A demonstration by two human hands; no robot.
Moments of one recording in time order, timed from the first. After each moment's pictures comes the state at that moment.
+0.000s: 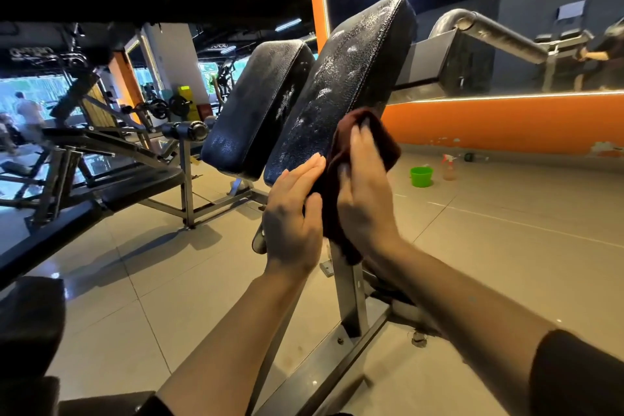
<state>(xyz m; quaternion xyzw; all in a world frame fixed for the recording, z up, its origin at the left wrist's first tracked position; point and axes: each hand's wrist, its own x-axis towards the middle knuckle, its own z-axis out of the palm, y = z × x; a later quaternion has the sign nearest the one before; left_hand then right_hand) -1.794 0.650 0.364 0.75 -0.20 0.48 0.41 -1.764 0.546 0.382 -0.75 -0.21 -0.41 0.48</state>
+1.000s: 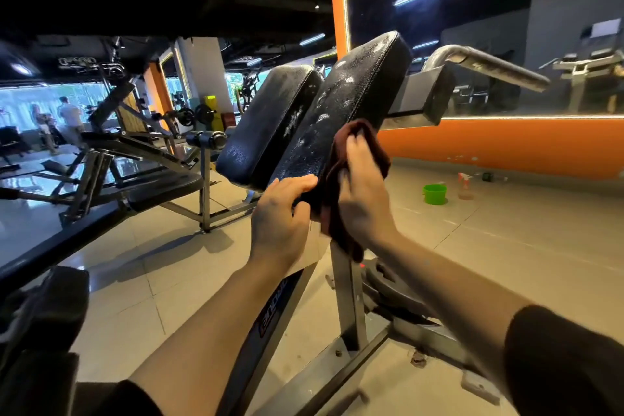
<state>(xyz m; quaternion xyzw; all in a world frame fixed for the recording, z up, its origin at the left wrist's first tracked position) -1.824 0.642 0.401 0.83 -0.11 0.40 0.37 -1.761 0.521 0.406 -0.77 -0.25 -0.36 0.47</state>
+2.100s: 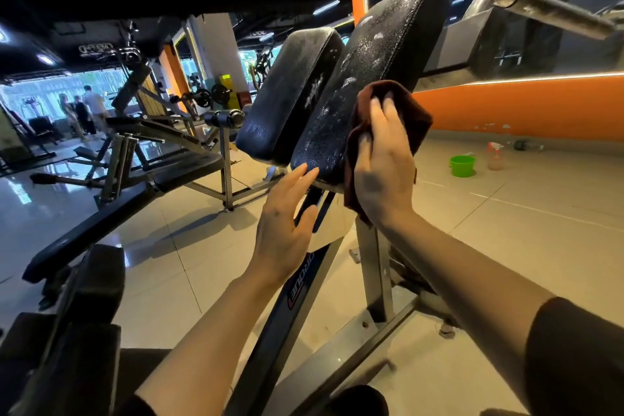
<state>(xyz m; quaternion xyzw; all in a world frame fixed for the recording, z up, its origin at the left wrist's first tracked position) -1.831 0.685 0.361 0.88 -0.10 0.35 0.31 -1.767 0.550 0.396 -0.73 -0.17 -0.44 0.50</state>
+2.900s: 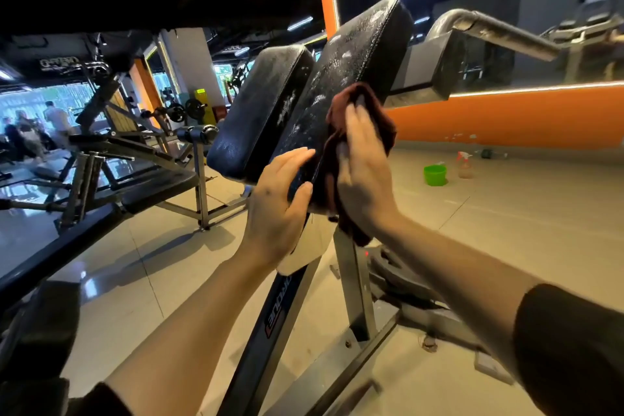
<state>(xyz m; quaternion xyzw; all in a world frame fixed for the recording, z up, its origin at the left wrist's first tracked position) -1.803 0.662 0.408 0.84 -0.20 0.37 0.34 -1.738 0.532 0.412 -0.73 -0.24 -0.43 0.47</state>
